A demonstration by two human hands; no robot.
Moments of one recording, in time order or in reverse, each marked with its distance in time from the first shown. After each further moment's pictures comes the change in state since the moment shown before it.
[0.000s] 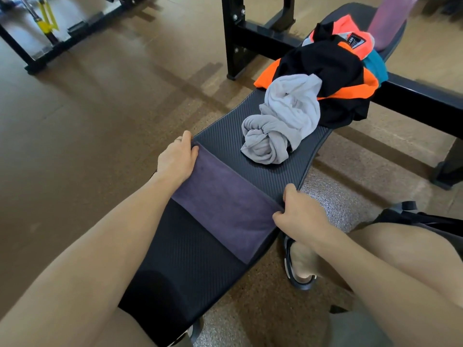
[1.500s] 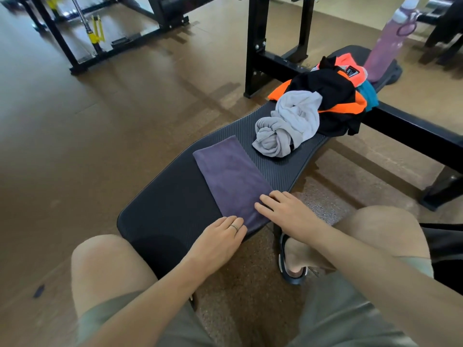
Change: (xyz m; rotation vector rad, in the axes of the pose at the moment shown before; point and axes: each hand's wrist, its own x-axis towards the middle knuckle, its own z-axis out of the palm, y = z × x) left_hand -0.264 0.043 0.041 0.334 0.086 0.718; right_hand -0.041 0.026 0.027 -0.682 0.232 -0.993
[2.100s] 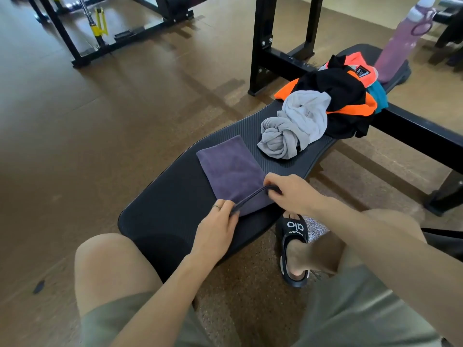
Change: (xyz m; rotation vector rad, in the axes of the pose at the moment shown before) left_hand 0.019 -0.013 -0.005 -0.650 0.126 -0.658; right_hand 0.042 0.042 -0.017 0.635 -0.007 0.367
